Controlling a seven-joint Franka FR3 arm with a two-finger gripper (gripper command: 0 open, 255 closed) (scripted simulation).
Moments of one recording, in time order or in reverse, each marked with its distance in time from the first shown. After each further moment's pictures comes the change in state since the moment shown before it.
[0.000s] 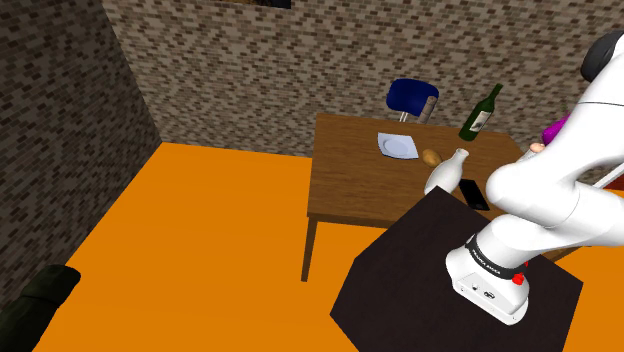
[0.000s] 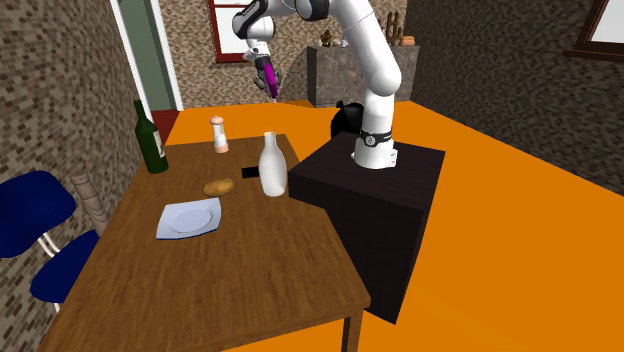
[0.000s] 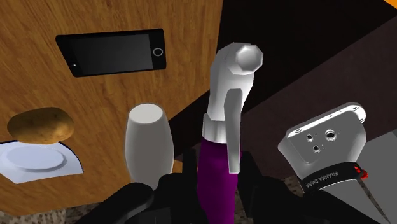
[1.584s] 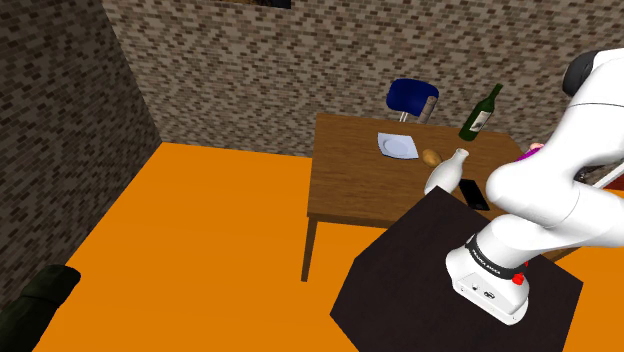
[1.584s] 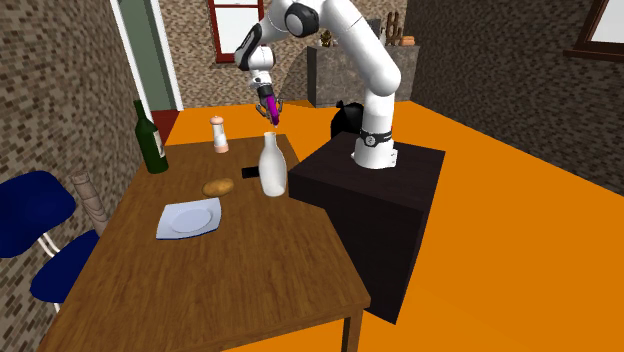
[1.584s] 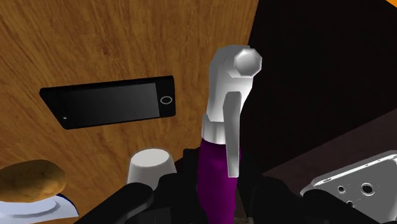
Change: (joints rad) arm -0.030 0.177 0.063 -0.068 0.091 0.206 -0.077
